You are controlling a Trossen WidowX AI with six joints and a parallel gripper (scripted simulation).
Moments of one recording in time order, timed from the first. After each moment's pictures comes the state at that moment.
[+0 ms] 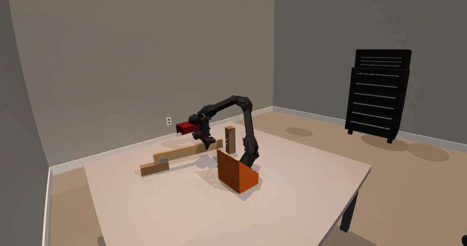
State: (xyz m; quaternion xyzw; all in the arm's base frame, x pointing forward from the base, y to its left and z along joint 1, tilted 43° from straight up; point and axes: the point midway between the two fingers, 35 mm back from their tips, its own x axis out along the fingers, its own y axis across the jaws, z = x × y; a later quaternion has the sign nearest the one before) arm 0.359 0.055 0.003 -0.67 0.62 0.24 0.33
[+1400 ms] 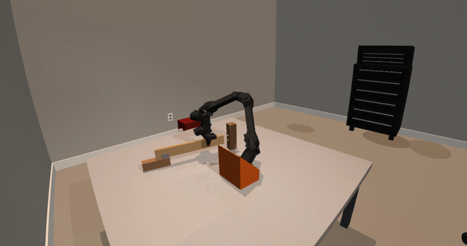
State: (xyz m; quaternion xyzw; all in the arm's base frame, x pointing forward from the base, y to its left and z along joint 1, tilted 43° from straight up) arm 0.360 0.055 0.001 -0.67 0.62 0.24 0.33
